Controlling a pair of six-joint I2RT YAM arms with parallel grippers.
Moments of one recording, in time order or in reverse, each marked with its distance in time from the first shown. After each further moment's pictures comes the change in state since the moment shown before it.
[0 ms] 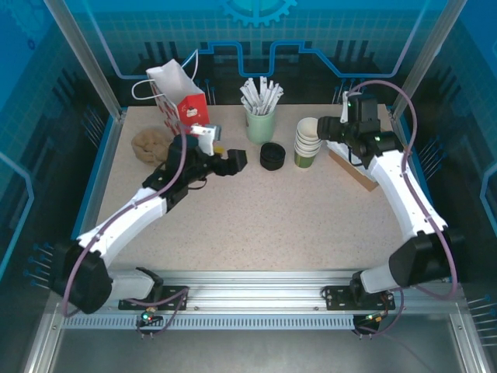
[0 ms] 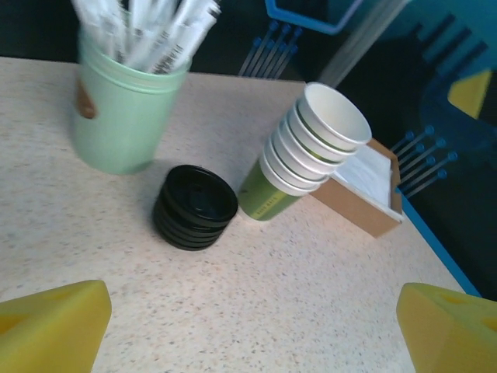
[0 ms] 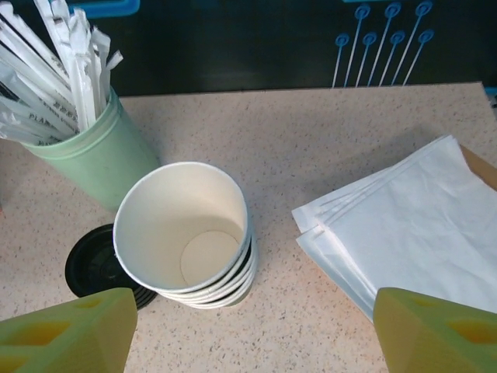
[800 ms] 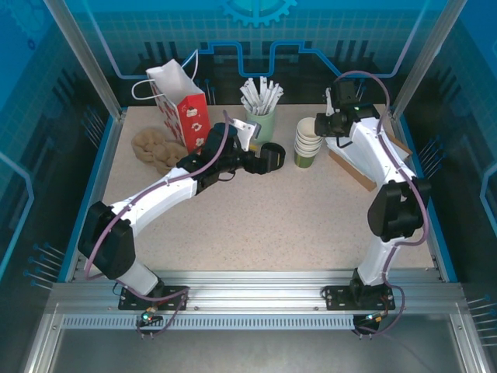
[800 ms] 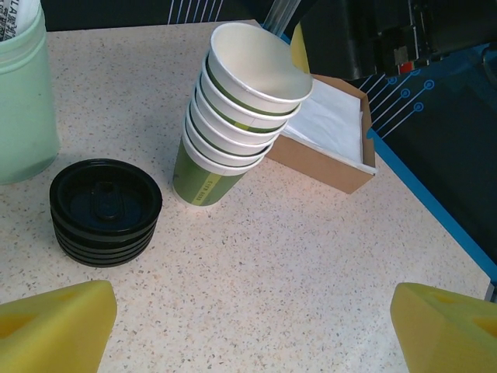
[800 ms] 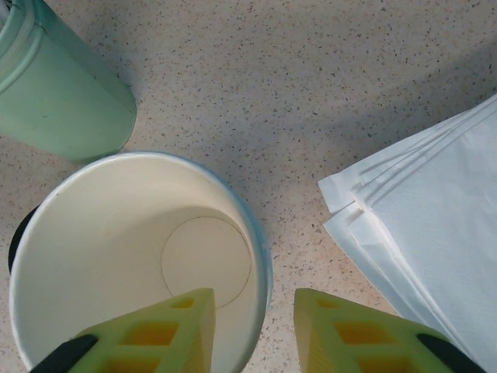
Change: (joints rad) left arm -0.138 0.252 0.243 -0.081 0.010 0.082; right arm -0.014 0.376 0.314 -0.214 -0.063 0.008
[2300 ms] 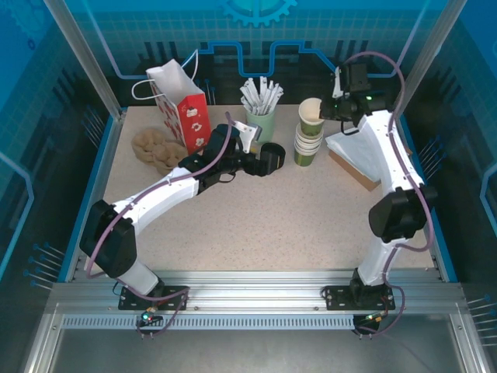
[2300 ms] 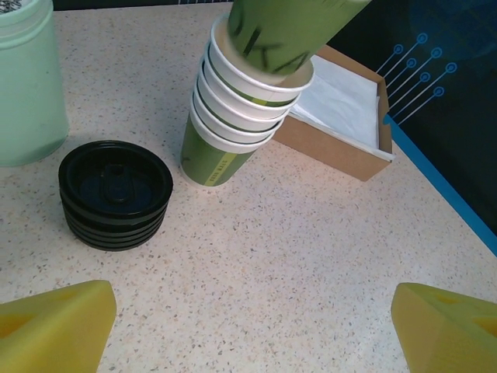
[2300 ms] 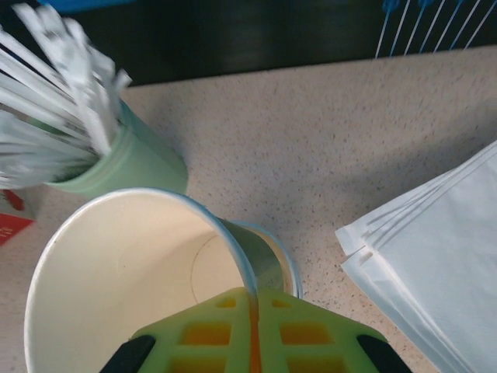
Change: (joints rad) left arm -0.005 0.006 0.002 -0.038 -0.030 0.009; right arm -0.008 -0.035 0.205 -0.071 -0.043 0.068
